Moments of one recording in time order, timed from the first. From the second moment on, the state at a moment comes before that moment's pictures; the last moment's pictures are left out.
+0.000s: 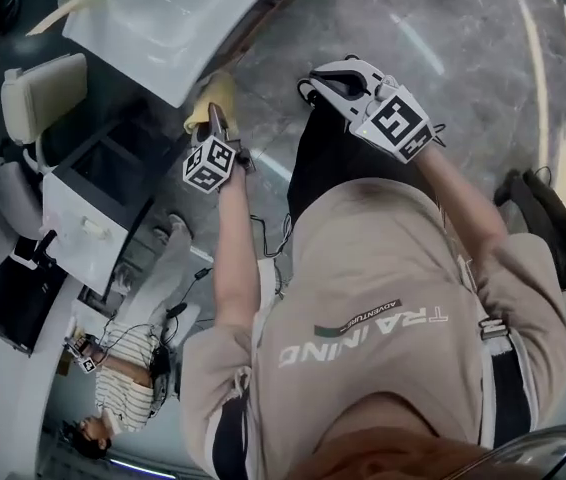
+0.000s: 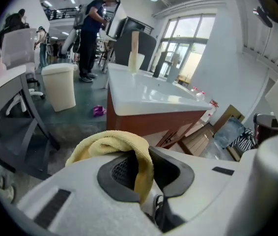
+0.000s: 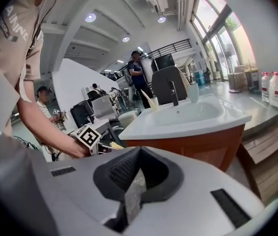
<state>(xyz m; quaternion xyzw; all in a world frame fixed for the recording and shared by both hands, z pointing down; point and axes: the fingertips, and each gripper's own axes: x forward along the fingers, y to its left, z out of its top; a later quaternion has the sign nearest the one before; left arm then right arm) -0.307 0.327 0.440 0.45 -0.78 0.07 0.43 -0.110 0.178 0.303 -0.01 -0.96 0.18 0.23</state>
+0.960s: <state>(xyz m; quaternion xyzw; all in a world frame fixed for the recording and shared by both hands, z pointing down) -0.330 0.246 0.498 0.50 -0.76 0.15 0.39 -0.090 0.163 0.400 0.07 -0.94 0.26 0.20</state>
